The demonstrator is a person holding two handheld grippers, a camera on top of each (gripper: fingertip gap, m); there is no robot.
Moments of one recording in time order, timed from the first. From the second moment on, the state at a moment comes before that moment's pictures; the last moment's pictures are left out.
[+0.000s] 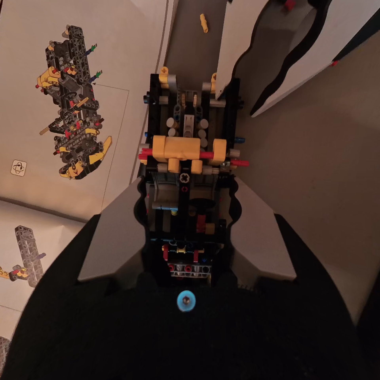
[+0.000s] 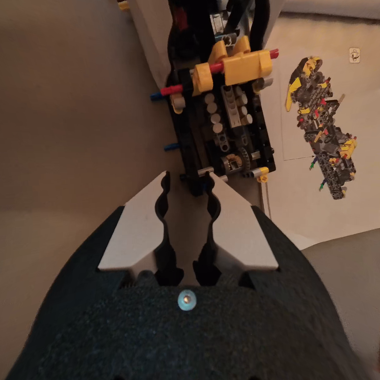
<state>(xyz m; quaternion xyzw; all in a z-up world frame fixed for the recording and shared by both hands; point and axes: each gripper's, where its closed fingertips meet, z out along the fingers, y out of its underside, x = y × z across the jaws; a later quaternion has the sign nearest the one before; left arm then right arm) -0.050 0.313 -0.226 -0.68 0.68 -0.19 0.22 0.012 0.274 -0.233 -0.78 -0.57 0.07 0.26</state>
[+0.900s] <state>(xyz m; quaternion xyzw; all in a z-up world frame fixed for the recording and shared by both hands) -0.048 0.313 -0.225 -0.67 0.68 -0.19 0.22 0.026 0.278 -0.232 -0.79 -0.56 0.02 0.25</state>
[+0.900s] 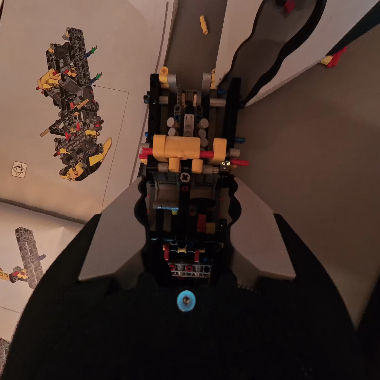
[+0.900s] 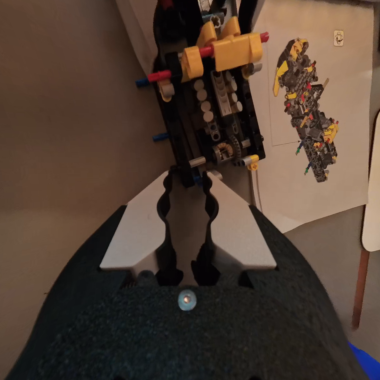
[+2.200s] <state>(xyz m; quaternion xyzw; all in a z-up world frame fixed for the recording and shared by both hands) -0.048 0.313 -0.226 -0.68 0.67 -0.19 0.22 0.040 0.296 -0.233 -0.96 -0.18 0.00 0.22</state>
